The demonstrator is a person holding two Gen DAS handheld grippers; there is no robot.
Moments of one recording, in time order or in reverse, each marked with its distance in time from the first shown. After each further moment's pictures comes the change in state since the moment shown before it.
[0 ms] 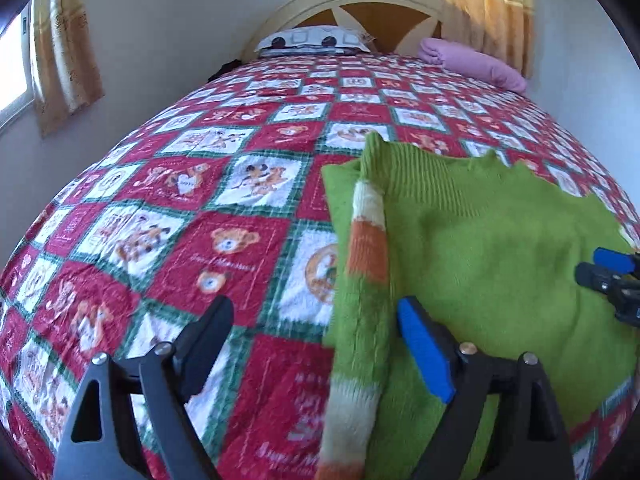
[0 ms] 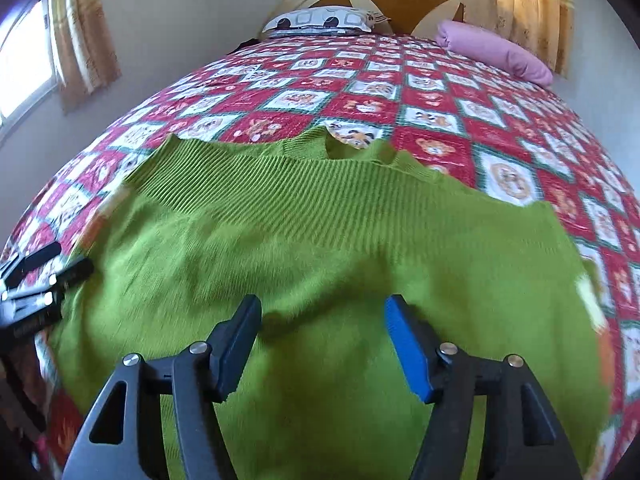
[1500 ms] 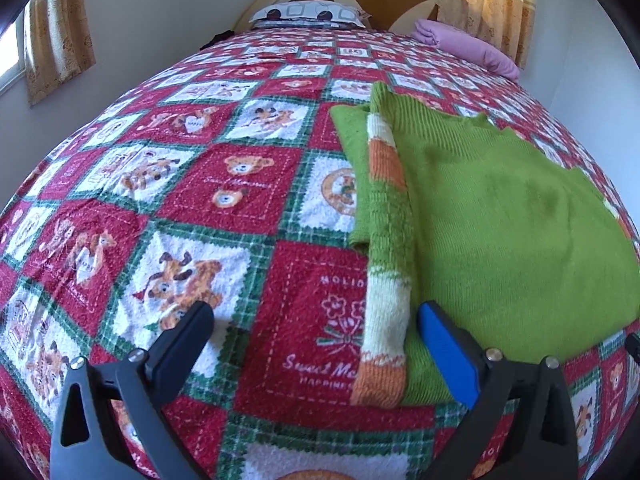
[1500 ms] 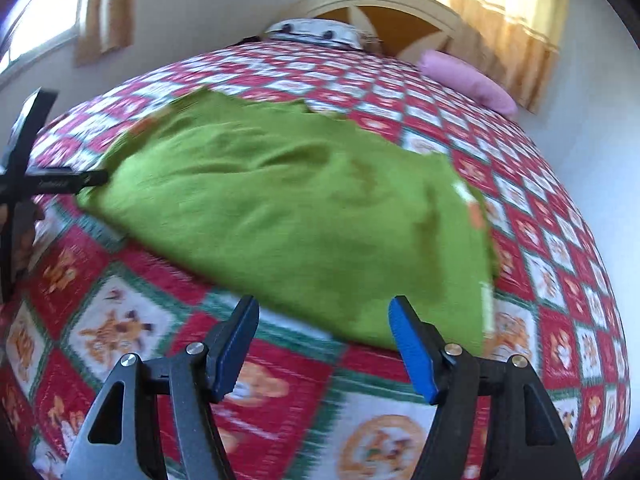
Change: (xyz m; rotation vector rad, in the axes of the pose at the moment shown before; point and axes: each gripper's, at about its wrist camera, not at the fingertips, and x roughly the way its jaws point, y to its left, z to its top) left arm -0.007 0.020 -0.037 -0.026 0.102 -0.064; right arm -0.096 0.011 -0.110 -0.143 -0.033 -0.155
